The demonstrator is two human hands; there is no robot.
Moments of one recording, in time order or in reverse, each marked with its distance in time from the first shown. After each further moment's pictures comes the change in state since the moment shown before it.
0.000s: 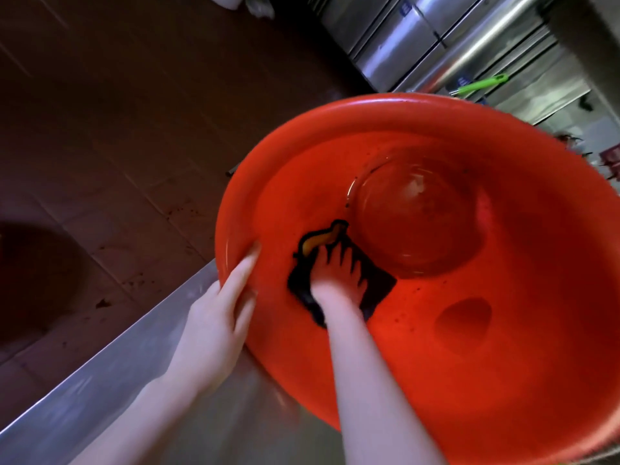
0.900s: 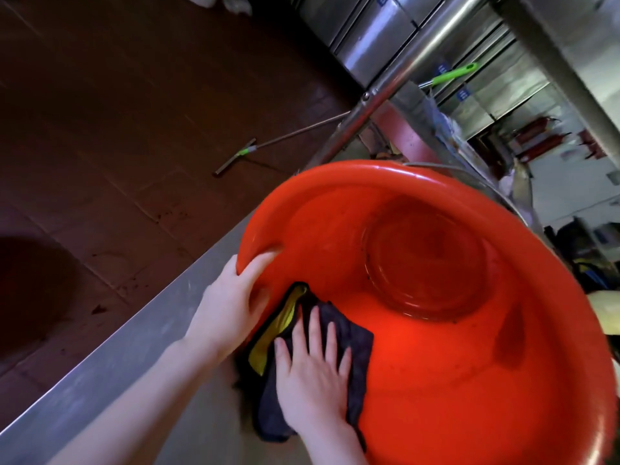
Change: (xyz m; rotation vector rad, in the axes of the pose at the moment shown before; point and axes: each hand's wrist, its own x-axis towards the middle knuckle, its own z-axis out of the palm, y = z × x) left_hand 0.021 0.024 0.012 0.145 -0.169 0.134; right_hand -0.140 0.080 0.033 -0.329 -0.020 -0.252
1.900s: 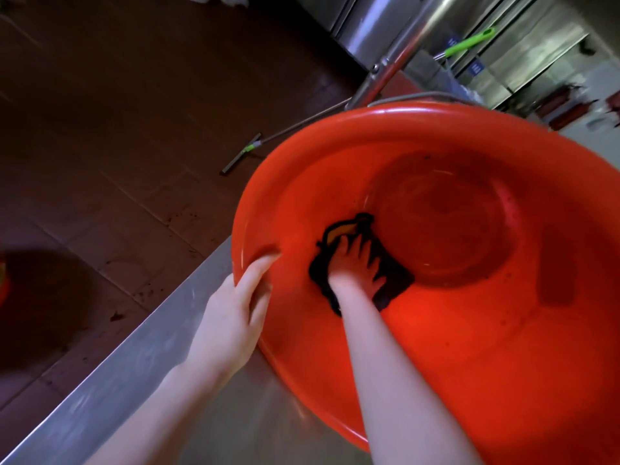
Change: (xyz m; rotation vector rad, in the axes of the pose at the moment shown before) left_hand -0.009 -0.016 0.010 -0.124 0.050 -0.076; right_hand 0.173 0.009 -0.039 0.494 0.056 0.408
